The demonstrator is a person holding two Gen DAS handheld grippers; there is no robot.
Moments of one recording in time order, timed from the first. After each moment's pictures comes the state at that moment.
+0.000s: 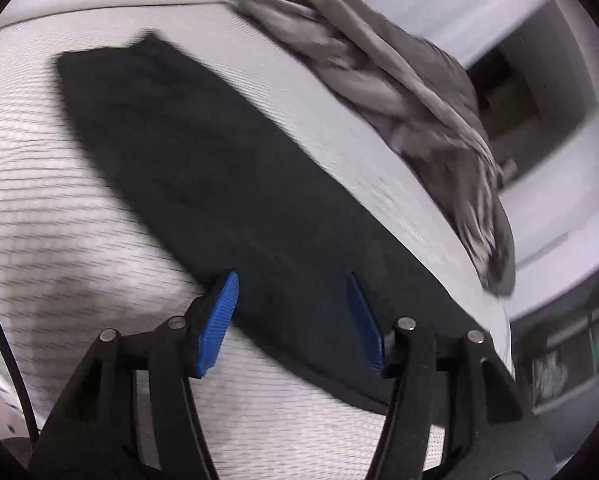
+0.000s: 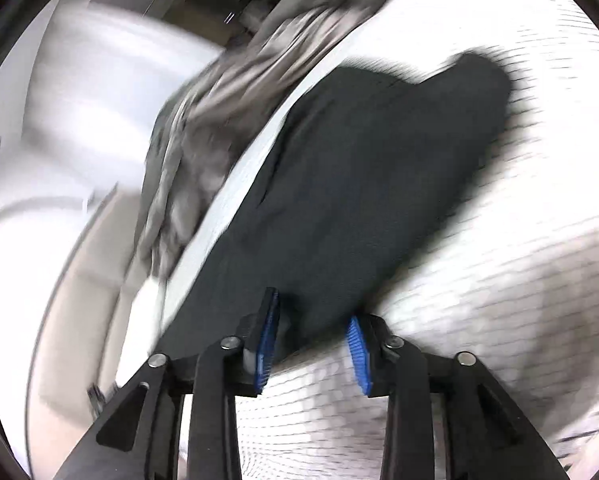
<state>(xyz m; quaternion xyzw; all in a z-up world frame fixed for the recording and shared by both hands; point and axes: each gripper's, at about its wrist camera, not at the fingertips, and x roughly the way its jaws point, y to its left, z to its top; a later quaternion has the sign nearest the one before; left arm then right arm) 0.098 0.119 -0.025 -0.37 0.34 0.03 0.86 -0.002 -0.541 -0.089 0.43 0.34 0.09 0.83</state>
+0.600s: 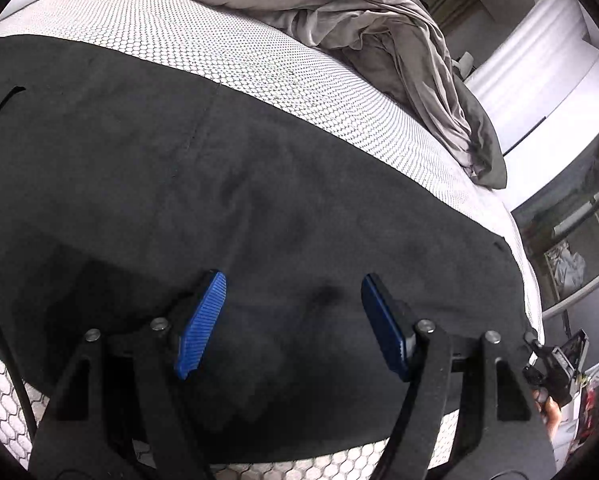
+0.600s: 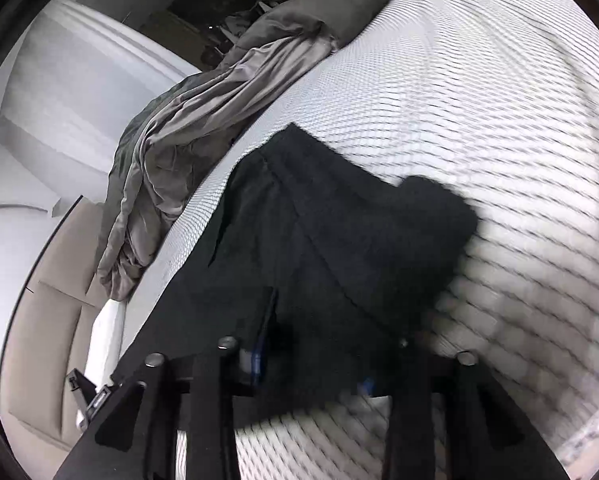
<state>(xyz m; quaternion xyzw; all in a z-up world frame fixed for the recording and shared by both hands) 0.161 -0.032 -0.062 -0.25 0.41 -0.09 0.87 0.011 -0.576 -0.072 0.37 0.35 0.03 0.86</state>
